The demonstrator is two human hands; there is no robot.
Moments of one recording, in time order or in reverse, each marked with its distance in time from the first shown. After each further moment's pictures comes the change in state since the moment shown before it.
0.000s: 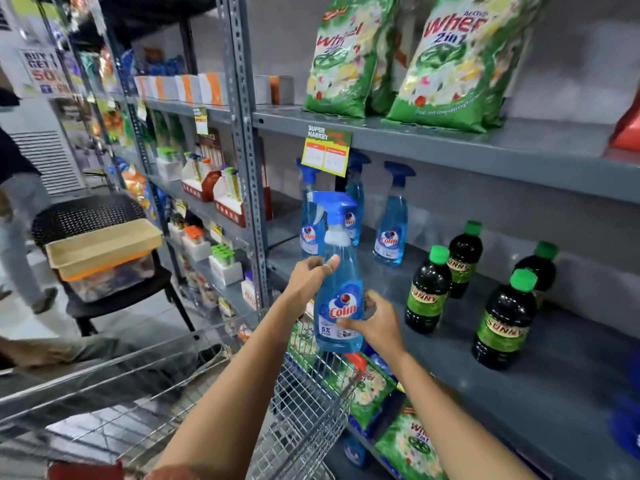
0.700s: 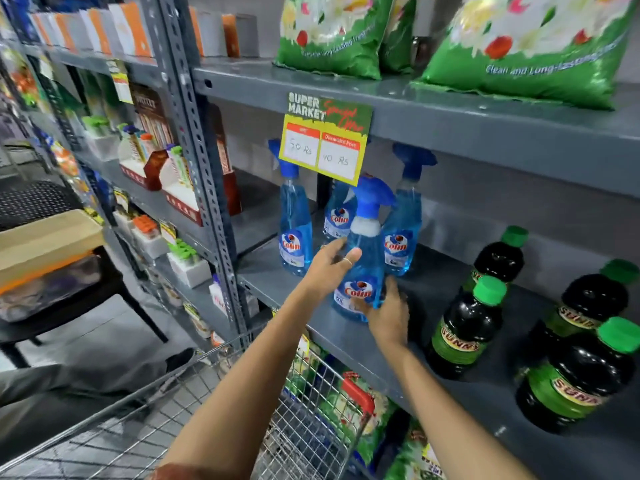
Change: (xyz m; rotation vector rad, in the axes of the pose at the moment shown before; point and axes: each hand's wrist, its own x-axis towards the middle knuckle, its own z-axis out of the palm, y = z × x) left_hand 0.161 -0.019 0.030 0.115 -0.240 0.152; right_hand 0.144 0.054 0.019 -0.377 0.428 0.068
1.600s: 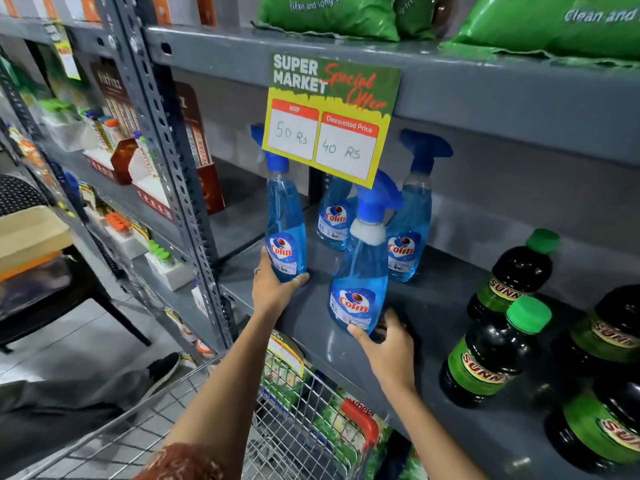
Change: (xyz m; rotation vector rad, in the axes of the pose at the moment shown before) left_hand 0.050 -0.119 -0.059 0.240 0.467 -0.118; right_hand -0.008 0.043 0.020 0.032 -0.082 0.103
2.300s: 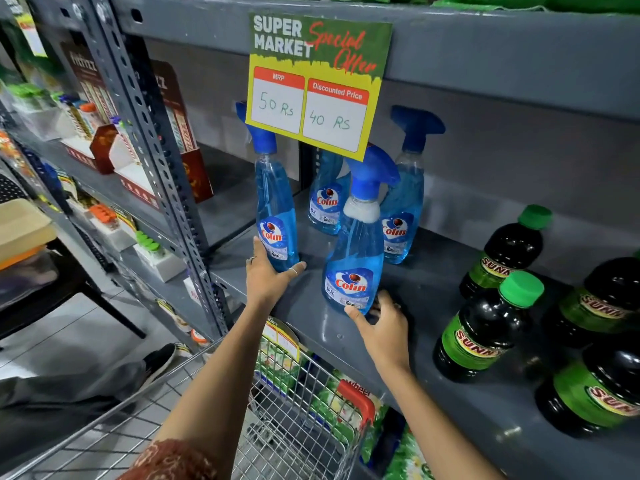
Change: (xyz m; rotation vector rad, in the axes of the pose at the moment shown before) left_hand -0.005 -0.005 0.002 0.084 -0.044 0.016; right_hand 0.002 0.004 0.003 -0.016 0.024 -0.061
